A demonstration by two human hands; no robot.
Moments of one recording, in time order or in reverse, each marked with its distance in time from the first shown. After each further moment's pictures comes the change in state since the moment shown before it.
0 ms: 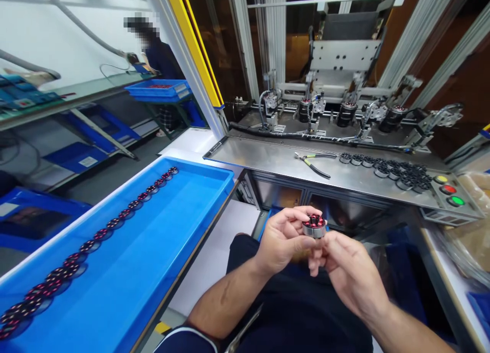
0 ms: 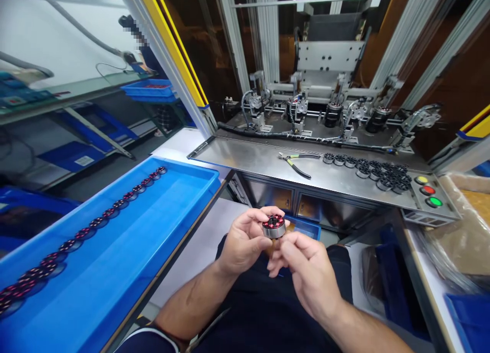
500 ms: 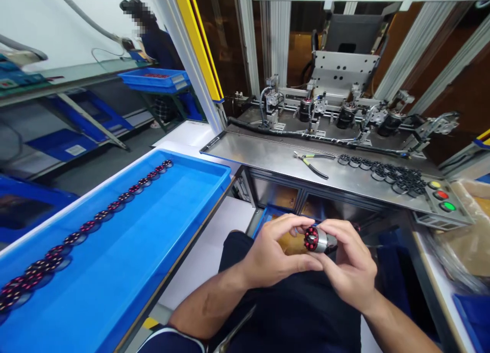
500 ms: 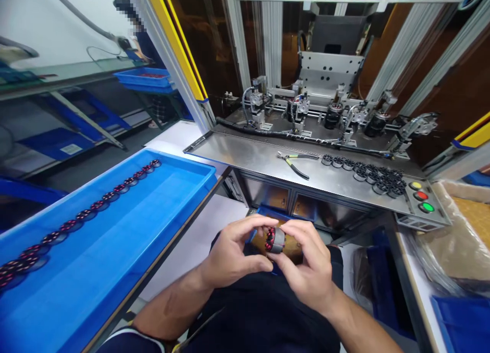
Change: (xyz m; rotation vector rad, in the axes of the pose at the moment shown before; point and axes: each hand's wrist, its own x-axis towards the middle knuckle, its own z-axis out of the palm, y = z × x) left_hand -0.012 0.025 -0.003 0.792 -0.061 0.102; right_hand 0.007 0.011 -0.030 -0.875 0.041 -0.720
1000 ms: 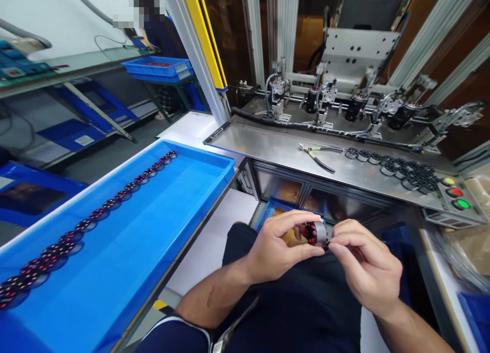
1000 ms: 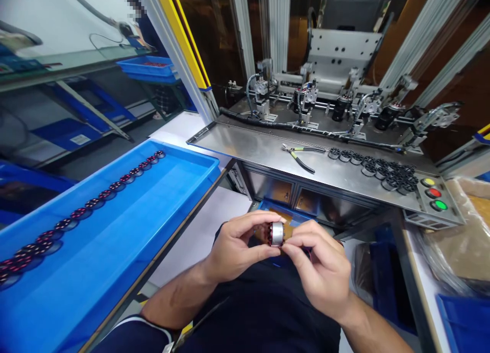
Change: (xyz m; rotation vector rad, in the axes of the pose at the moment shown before) left_hand -0.004 0.000 0.004 -0.013 0.055 0.059; right_hand 0.009 -0.016 -0.016 0.074 -0.103 0.049
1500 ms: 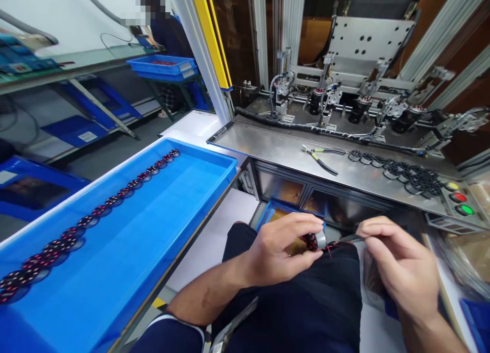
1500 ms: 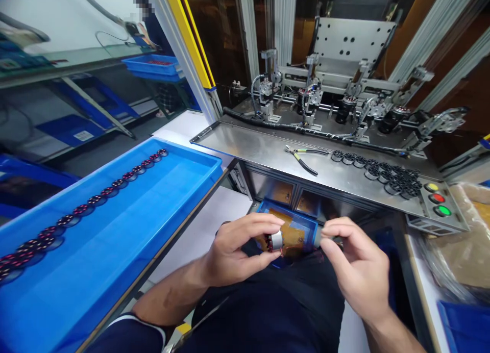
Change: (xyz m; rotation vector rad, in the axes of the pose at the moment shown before) left_hand 0.002 0.002 -0.007 0.271 -0.022 0.399; right_hand 0.002 -0.001 -0.034 -0.123 0.051 0.165
